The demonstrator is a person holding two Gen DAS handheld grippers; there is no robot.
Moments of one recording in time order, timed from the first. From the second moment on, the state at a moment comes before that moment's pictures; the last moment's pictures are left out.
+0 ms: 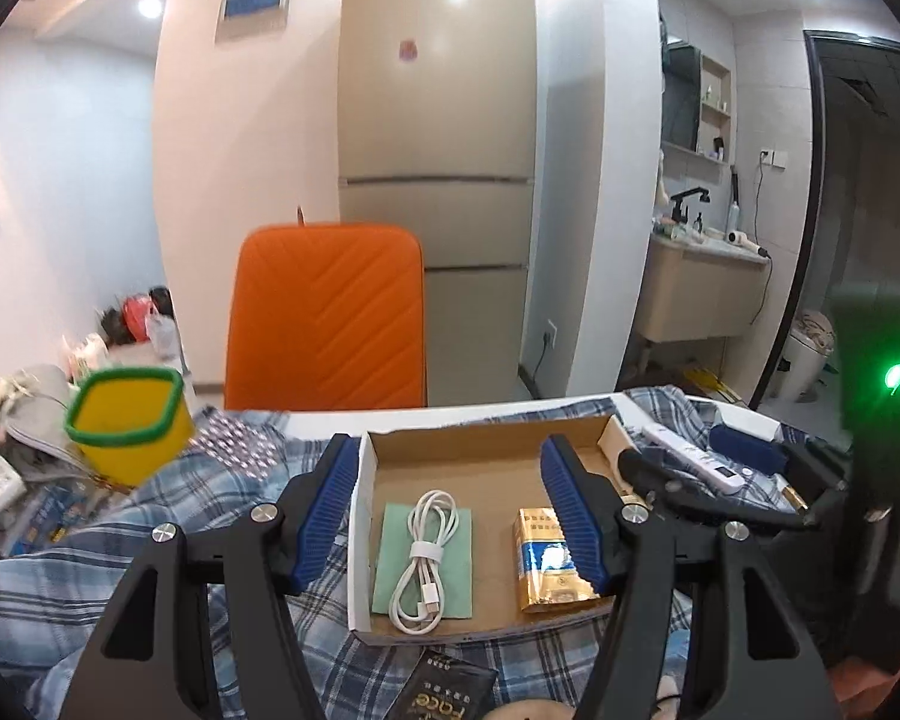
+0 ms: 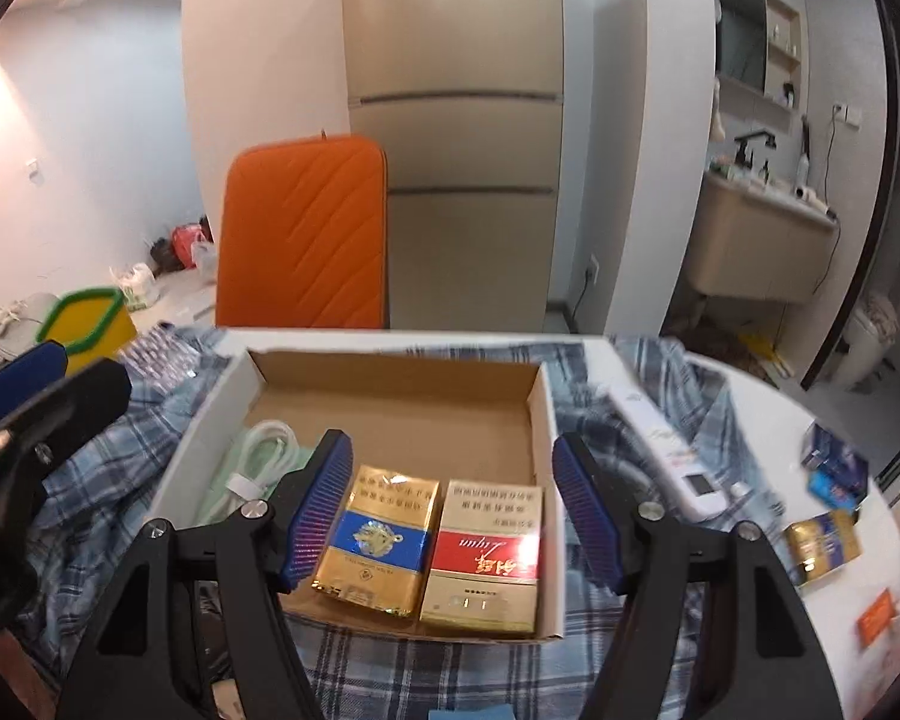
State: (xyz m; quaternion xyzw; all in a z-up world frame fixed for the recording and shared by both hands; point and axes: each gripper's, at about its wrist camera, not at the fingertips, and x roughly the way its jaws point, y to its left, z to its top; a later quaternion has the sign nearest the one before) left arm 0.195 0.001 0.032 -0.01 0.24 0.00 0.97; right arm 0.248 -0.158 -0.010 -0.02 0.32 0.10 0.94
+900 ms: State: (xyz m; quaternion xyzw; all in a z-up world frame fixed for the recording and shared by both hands) left arm 0.047 -0.016 0.015 -0.01 0.08 -0.05 1.00; right arm 0.124 -0.237 0.010 0.02 0.18 0.05 0.98
